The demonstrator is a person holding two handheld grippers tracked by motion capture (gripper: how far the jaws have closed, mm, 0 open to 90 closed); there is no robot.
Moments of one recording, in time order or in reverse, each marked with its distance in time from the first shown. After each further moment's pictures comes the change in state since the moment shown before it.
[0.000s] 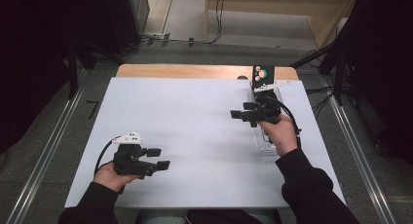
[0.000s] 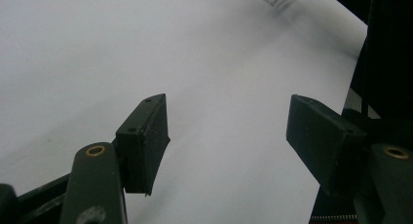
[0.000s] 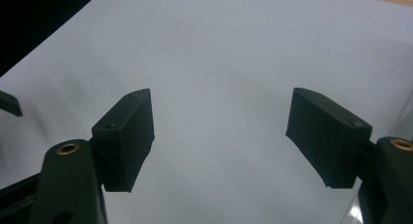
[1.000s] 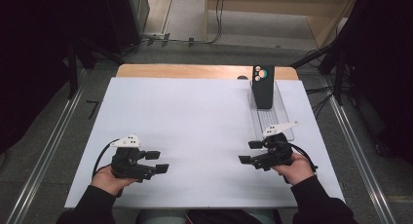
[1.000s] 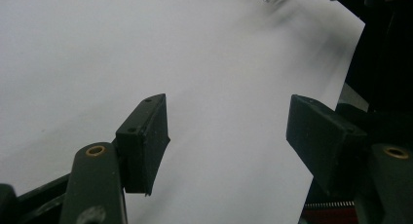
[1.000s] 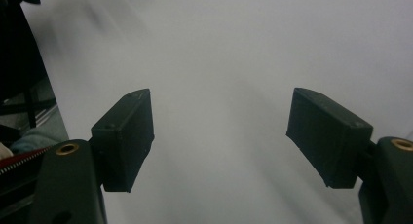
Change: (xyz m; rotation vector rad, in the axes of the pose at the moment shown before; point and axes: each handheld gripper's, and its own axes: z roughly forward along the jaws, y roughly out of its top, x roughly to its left) left arm -0.005 -0.007 -0.004 -0.003 -0.003 0.004; right arm 0.037 -0.097 -0.031 0.115 0.112 -0.122
